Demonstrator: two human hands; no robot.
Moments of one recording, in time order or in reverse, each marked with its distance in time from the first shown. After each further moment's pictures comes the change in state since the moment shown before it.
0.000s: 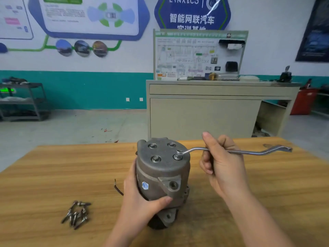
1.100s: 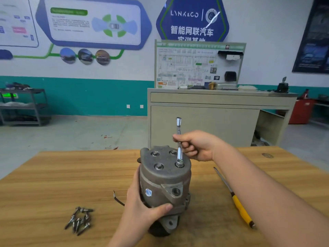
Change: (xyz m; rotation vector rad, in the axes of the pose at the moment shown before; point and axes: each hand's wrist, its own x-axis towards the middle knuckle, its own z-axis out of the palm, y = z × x) left_hand -0.002 0.018 -0.003 -0.045 -0.060 0.151; right_hand 0.088 -0.001 0.035 -0.422 -0.383 0.737
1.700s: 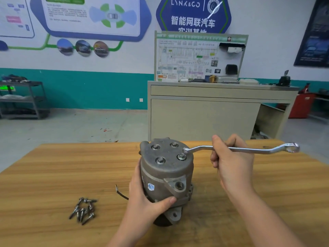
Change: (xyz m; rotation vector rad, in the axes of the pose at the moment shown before) left_hand -0.012 -0.015 -0.004 0.017 0.035 -0.141; right_hand -0.069 0.065 0.017 0.168 0.699 -0.864
